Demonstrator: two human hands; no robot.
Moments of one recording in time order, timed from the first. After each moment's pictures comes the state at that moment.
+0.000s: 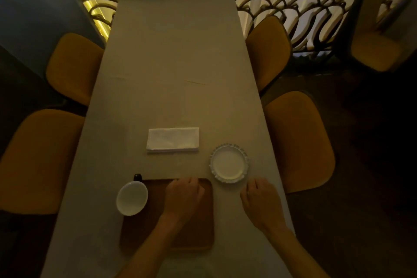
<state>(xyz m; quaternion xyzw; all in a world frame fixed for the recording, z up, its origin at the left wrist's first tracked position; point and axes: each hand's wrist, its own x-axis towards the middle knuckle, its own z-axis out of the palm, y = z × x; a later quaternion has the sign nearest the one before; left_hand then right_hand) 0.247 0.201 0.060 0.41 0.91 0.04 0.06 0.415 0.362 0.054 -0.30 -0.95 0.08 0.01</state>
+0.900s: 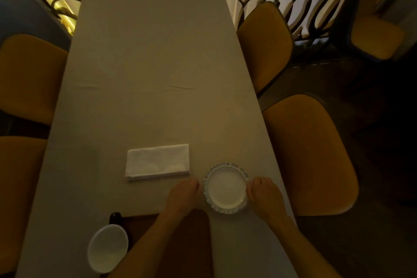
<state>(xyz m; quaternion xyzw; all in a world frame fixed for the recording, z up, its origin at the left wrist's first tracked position) 0.165 0.291 -0.033 0.38 0.87 0.09 0.31 0.361 0.460 -0.058 -0.36 -0.93 0.10 -0.05</state>
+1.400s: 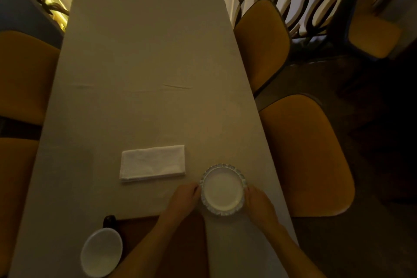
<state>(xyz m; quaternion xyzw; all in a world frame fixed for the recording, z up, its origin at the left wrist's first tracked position) 0.172 0.298 -0.043 0.32 0.86 0.18 0.37 0.364 0.448 -0.062 -0.42 -0.82 0.38 -0.13</state>
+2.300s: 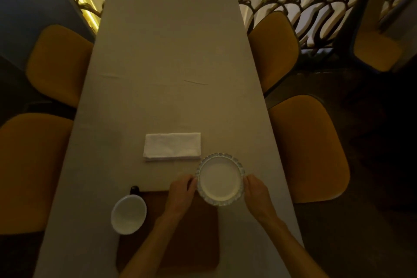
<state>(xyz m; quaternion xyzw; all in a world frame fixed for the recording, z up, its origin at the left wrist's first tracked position) 0.190 0.217 0.010 0.24 0.87 0.33 0.28 0.356 0.384 0.004 -0.40 -0.82 0.41 0.03</state>
